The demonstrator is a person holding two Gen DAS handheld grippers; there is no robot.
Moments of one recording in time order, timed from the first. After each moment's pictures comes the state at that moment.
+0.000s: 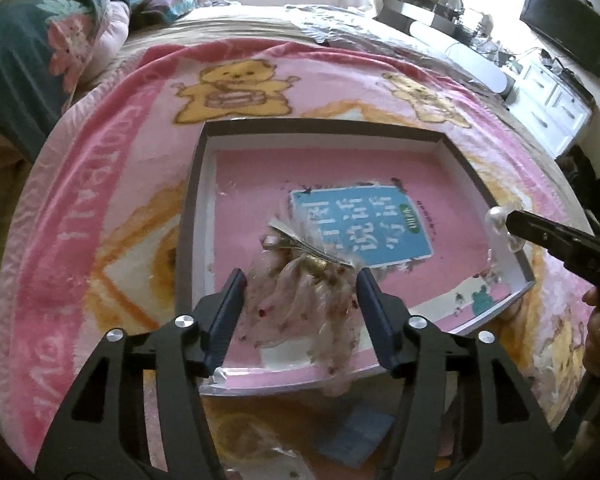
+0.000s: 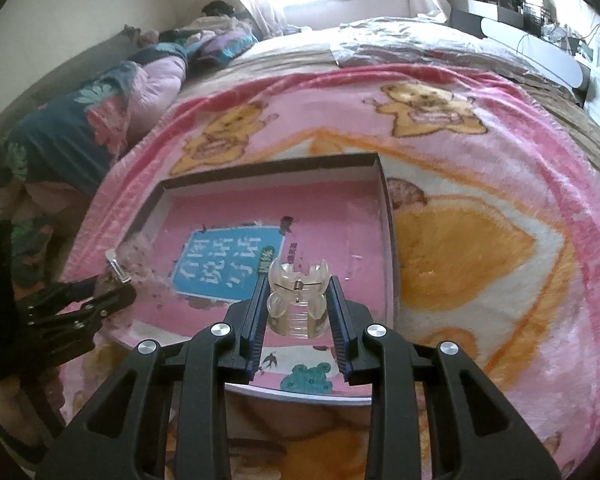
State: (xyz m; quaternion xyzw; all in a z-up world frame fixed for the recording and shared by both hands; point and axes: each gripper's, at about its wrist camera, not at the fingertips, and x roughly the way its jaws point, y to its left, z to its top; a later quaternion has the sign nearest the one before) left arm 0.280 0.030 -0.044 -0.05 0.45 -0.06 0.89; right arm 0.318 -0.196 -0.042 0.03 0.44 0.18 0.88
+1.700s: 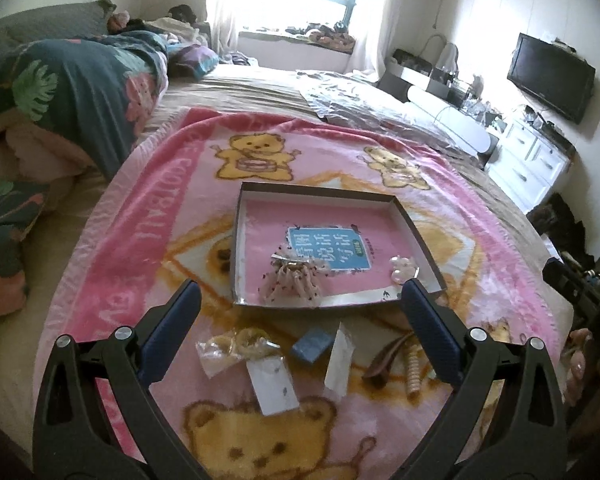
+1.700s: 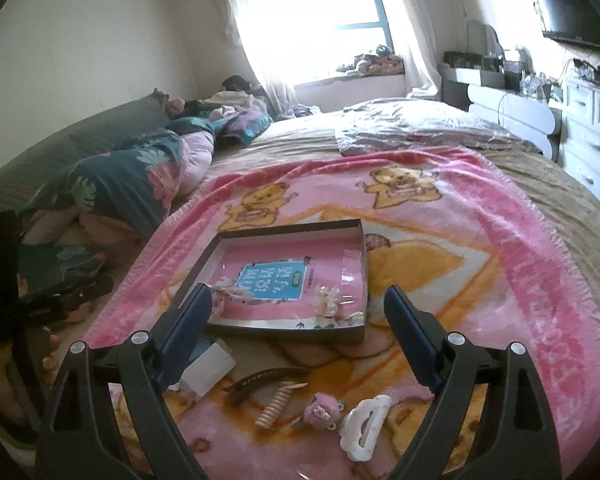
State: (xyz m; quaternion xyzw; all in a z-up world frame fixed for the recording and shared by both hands) left arm 0.142 0.043 0.065 -0.09 0.35 -0.04 0.93; right arm 0.154 -0.252 0.068 0.05 0.29 0.19 0.94
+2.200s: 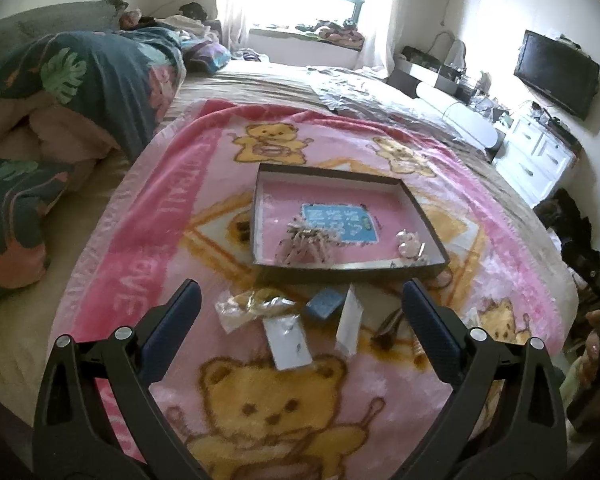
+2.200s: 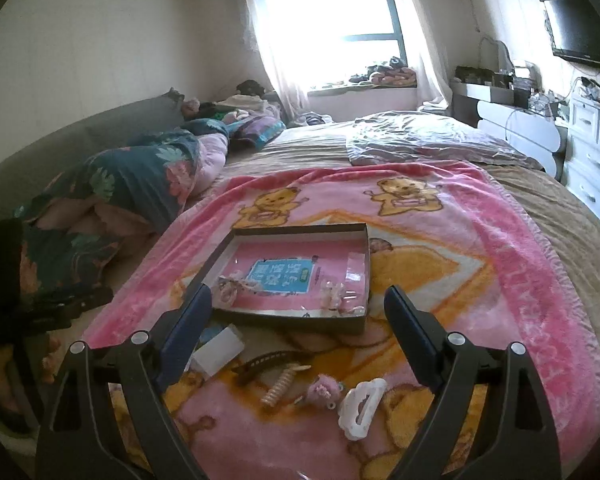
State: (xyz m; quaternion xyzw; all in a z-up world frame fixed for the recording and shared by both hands) left arm 0.100 0.047 0.057 -0.08 0.36 -0.02 0.93; right arm 0.116 -0.256 0.074 0.03 0.28 0.21 0.94
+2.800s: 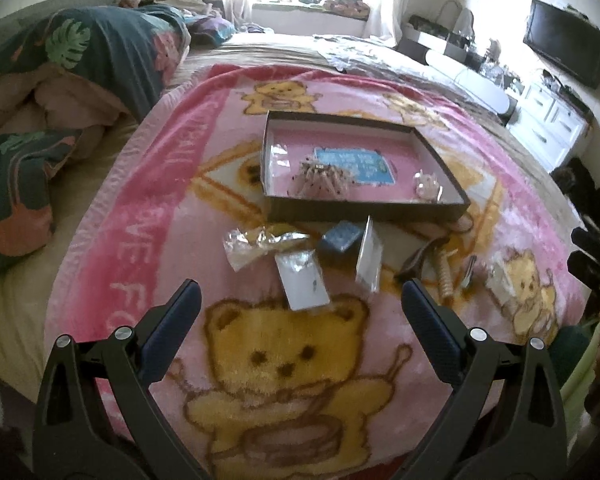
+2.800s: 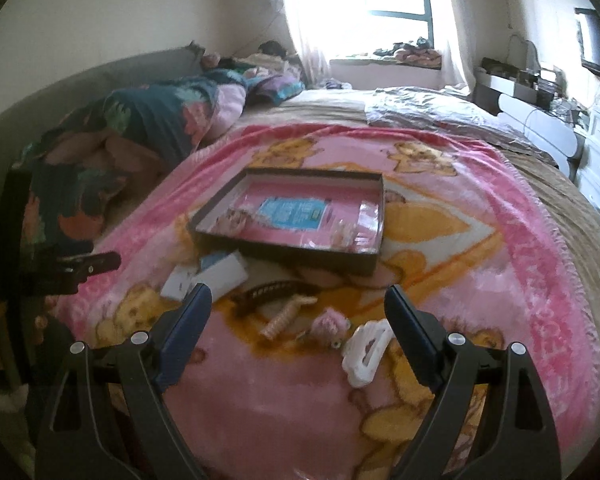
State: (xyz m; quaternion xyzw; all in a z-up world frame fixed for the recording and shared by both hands) left arm 0.077 0.037 0.011 -0.05 0.41 0.00 0.91; right arm 0.087 -0.239 0.025 -0.04 0.33 0.24 0.91
